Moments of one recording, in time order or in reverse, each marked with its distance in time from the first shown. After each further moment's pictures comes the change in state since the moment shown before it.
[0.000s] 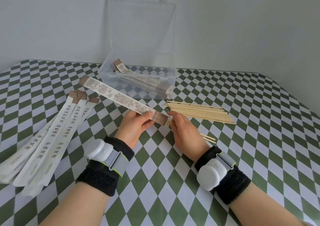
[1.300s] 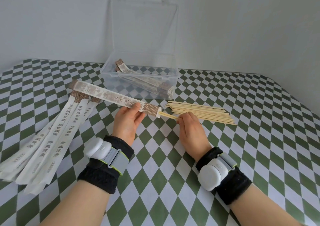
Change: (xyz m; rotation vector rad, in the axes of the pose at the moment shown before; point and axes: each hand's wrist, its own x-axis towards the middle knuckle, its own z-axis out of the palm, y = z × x) left_hand -0.001 0.011 -0.005 -0.229 0.193 0.089; right_hand 0.001 0.009 0.005 0.035 0.146 0.194
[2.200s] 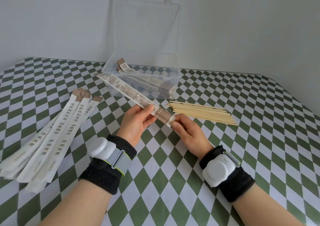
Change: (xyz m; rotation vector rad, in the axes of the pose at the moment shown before) left_hand -0.009 -0.002 0.008 0.084 -0.184 -0.037; right_hand -0.001 -0.002 -0.008 0.481 -0.258 -0.053
